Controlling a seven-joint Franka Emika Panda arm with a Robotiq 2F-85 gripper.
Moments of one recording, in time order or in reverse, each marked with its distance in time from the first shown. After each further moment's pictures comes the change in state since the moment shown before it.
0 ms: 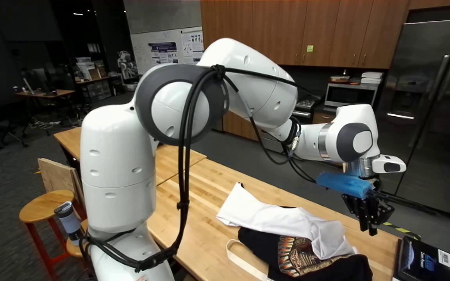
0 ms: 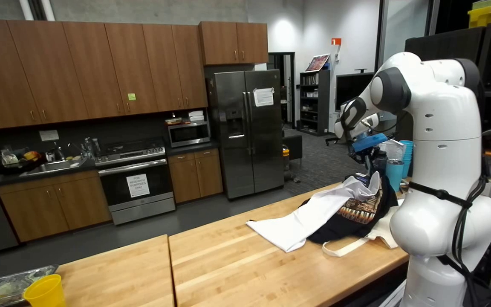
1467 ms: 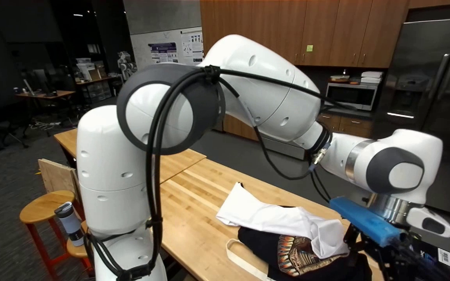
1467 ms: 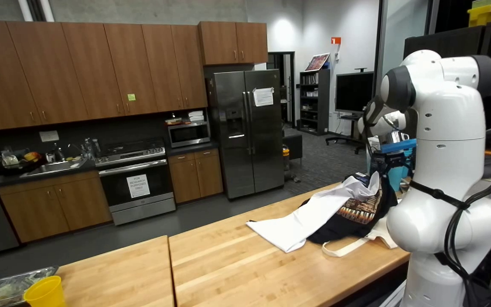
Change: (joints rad) arm -0.141 -0.022 -0.067 -0.048 0.173 -0.276 -0.131
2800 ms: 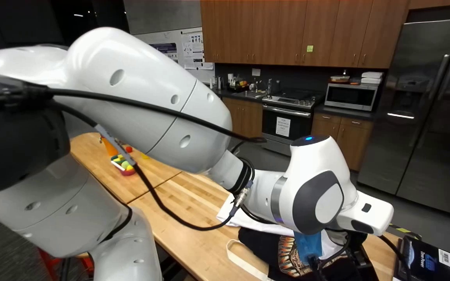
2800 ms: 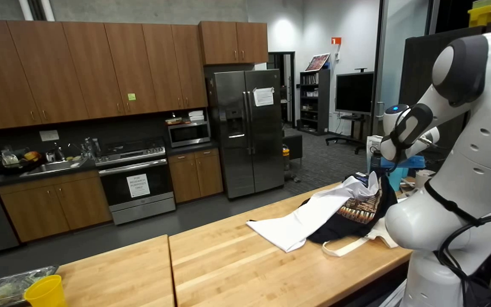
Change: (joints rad) arm -0.122 -0.474 0.058 -0.577 -0.550 0.724 0.708
